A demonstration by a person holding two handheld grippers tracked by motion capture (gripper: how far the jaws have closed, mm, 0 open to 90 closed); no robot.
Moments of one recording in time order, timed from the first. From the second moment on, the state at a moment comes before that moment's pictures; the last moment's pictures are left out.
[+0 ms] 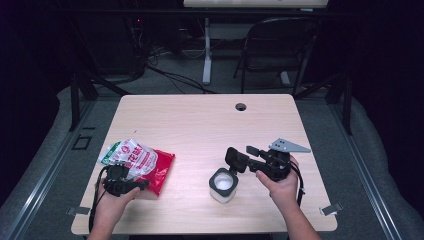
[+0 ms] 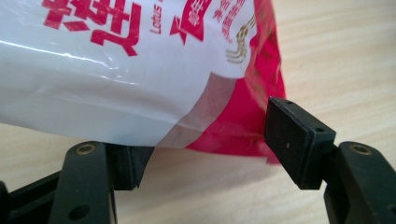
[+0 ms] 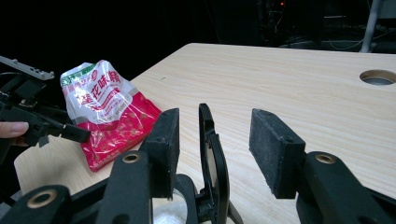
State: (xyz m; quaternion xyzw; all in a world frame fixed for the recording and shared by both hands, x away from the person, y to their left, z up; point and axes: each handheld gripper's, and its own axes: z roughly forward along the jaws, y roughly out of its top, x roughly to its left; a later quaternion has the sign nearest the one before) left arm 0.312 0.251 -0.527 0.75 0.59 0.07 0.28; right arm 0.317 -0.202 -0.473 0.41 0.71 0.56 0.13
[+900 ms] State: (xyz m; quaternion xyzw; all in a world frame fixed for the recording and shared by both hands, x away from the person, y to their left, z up) left arm 0.280 0.295 -0.512 0.70 0.63 0.09 0.33; right arm 0.321 -0.199 -0.480 0.42 0.71 0.55 0.12
